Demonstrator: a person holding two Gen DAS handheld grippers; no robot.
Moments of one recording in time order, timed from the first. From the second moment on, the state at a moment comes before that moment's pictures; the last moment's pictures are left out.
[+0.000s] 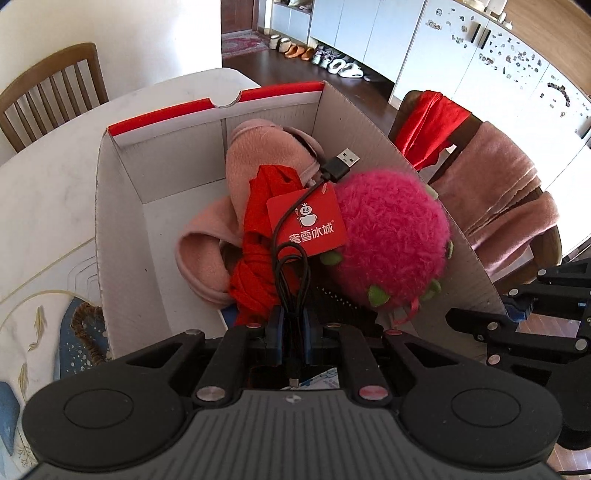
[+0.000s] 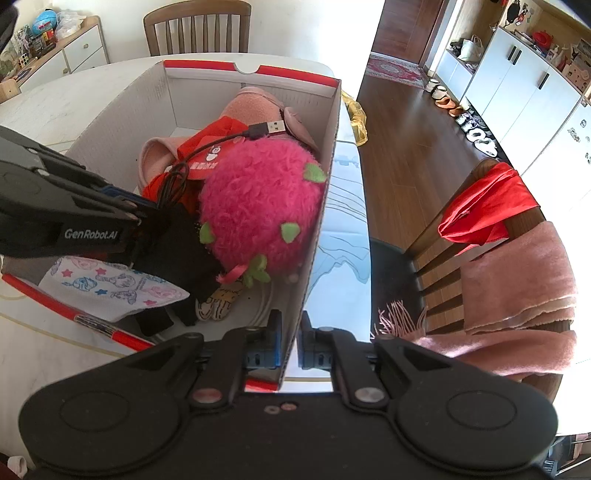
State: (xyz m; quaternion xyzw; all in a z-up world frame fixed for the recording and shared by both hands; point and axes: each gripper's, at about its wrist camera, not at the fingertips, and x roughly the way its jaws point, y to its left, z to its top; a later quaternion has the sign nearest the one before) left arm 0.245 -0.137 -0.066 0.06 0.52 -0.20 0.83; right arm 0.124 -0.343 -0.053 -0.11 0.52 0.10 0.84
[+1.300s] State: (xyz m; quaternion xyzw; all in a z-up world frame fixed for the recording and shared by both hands) left arm 0.233 -0.027 0.009 0.01 0.46 -0.17 0.87; right arm 0.124 -0.343 -0.053 -0.11 0.52 0.10 0.84
